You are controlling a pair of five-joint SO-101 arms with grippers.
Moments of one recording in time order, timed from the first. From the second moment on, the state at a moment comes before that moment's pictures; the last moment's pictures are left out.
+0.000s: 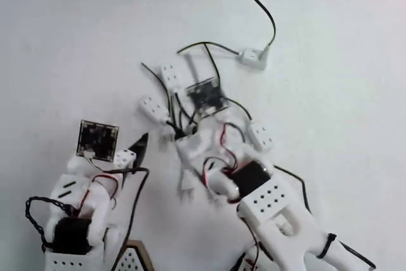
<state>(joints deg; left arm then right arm) -1.6 -104.0 83.1 60.2 -9.5 -36.4 -47.4 58.8 38.9 -8.7</state>
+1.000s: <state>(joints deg) -0.1 -9.5 25.2 68.4 9.5 -23.6 -47.4 64.4 22.8 -10.6</state>
